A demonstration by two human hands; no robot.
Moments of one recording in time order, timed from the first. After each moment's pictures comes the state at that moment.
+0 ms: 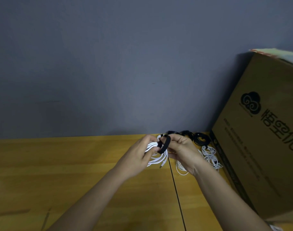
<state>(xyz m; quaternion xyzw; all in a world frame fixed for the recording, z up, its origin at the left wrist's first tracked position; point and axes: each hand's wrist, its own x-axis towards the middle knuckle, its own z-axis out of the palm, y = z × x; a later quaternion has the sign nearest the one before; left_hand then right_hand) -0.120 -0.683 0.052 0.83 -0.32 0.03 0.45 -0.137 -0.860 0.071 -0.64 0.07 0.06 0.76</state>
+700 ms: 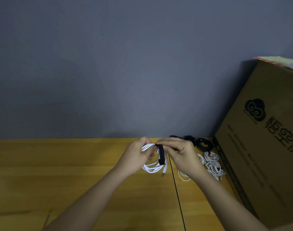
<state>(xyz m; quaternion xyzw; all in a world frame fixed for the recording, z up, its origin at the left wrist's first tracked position) -0.114 -0.680 0.068 0.84 -0.18 -0.02 0.51 -0.137 -0.854 0.071 -0.84 -0.17 -0.17 0.49</state>
